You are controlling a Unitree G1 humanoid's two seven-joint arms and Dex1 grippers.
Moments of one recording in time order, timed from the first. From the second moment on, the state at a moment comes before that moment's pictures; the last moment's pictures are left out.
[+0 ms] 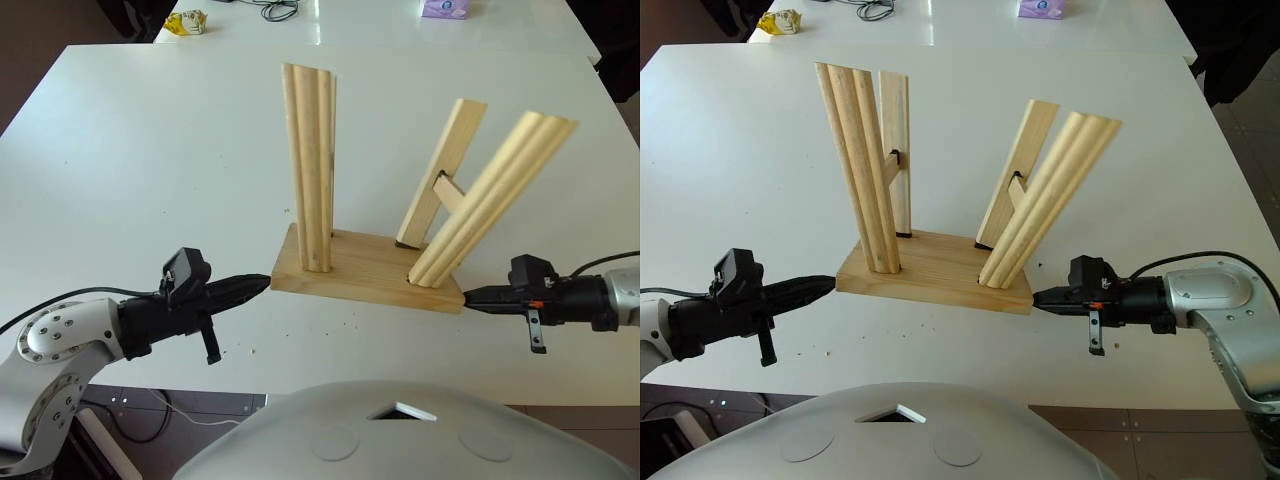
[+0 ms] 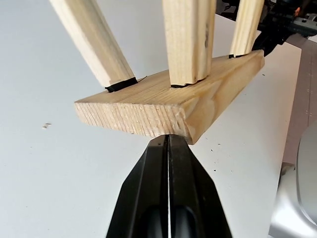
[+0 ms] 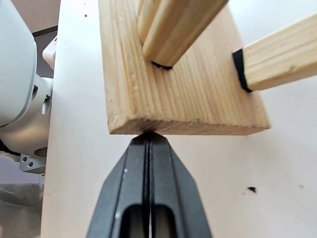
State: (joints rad) left arm 0.57 0.85 0.36 -0.74 -0.76 0.57 -0.95; right arm 0.33 -1.00 -0.16 -0.54 0.48 0.45 1.25
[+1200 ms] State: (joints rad) left arm 0.52 0.80 0.40 -0.69 -0.94 0.63 -0.85; right arm 0.23 -0.99 -0.28 -0.56 0.68 0.72 1.21
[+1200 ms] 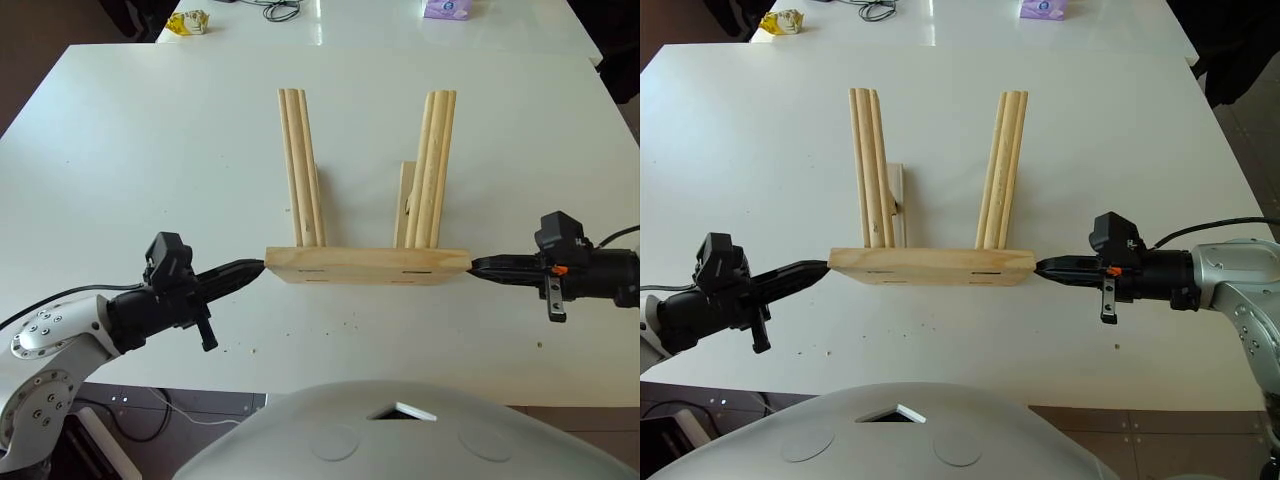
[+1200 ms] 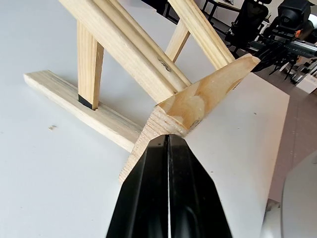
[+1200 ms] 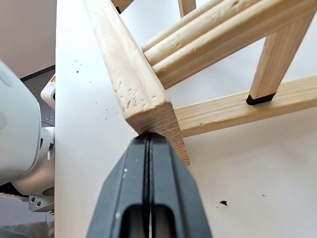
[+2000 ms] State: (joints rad) left arm 0.44 0.83 0.39 -0.58 -0.90 0.61 -0.92; right arm 0.19 -0.95 -0.19 -0.43 0.61 0.52 1.29
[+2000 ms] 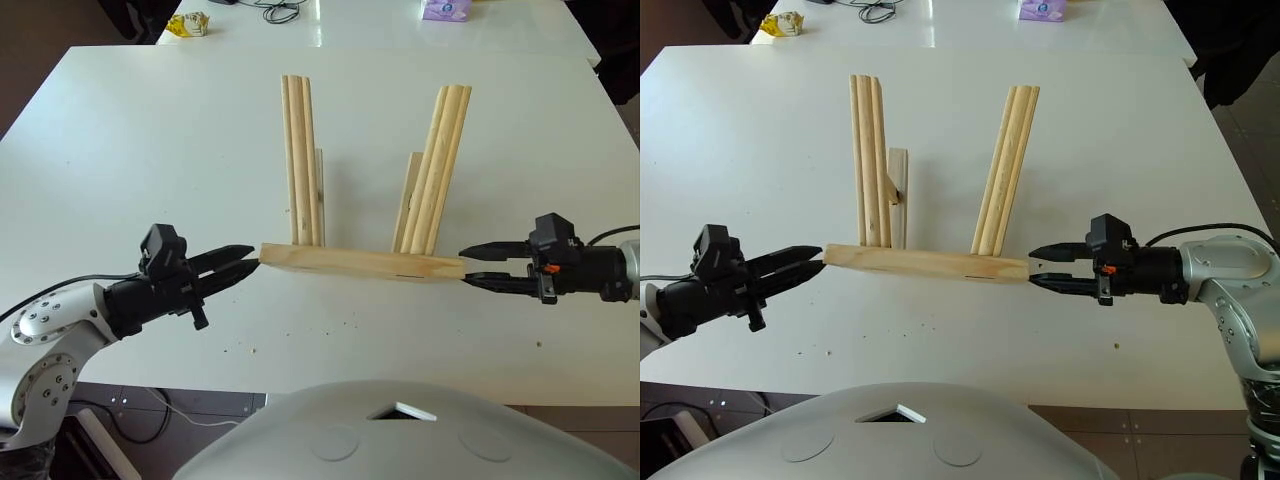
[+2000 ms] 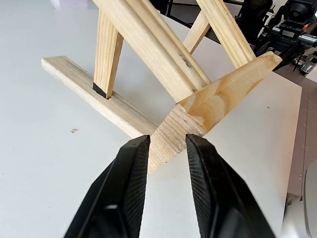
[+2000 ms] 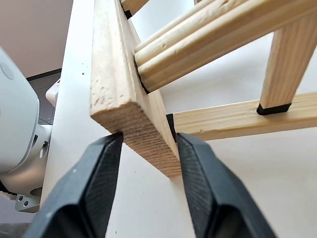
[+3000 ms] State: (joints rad) left arm 0.46 0.82 0.33 -0.46 -0.75 0.53 -1.07; right arm 0.08 -0.97 -0.10 -0.30 0.52 0.42 1.33
